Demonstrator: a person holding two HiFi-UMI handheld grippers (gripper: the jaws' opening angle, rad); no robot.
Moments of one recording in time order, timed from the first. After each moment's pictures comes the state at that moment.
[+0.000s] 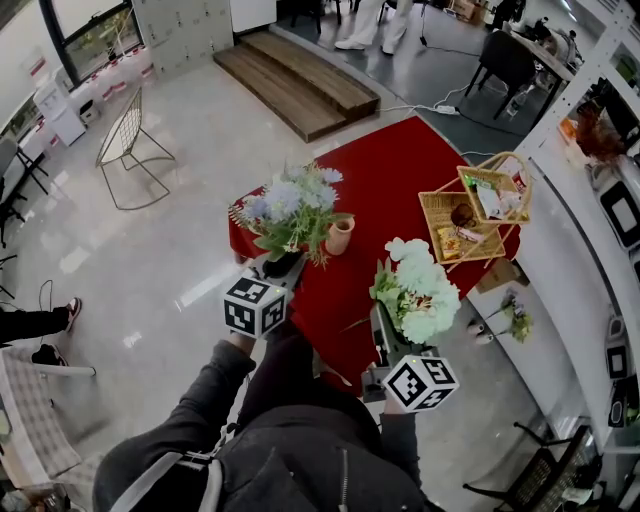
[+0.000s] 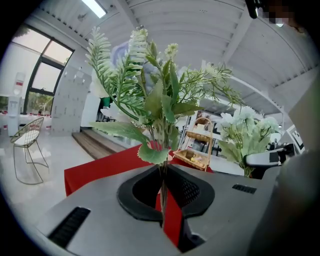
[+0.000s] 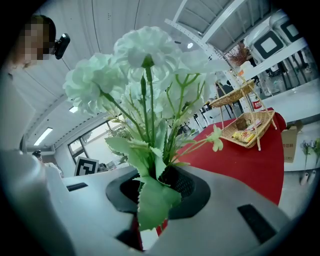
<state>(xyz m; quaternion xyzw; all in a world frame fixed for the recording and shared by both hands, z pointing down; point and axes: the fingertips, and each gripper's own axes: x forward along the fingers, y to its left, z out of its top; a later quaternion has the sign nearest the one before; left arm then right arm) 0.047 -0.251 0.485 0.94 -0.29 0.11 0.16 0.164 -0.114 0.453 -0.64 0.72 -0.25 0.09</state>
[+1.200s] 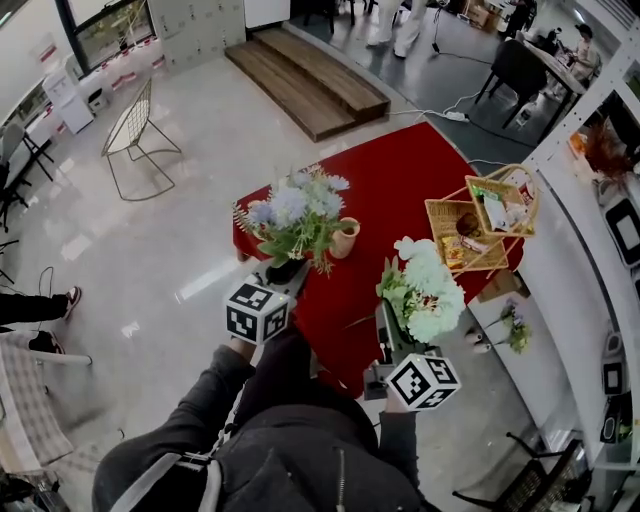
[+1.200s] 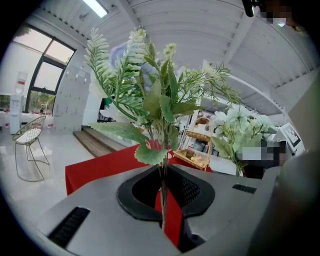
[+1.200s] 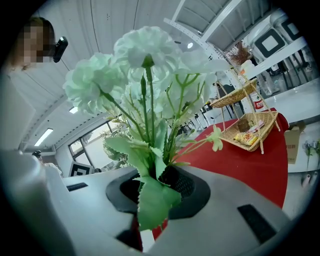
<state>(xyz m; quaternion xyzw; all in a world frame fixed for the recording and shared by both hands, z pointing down) 0.046 -0.245 0.487 0.94 -0.29 0.11 0.16 0.174 -0.129 0.450 -0.64 0.72 -0.25 0.09</state>
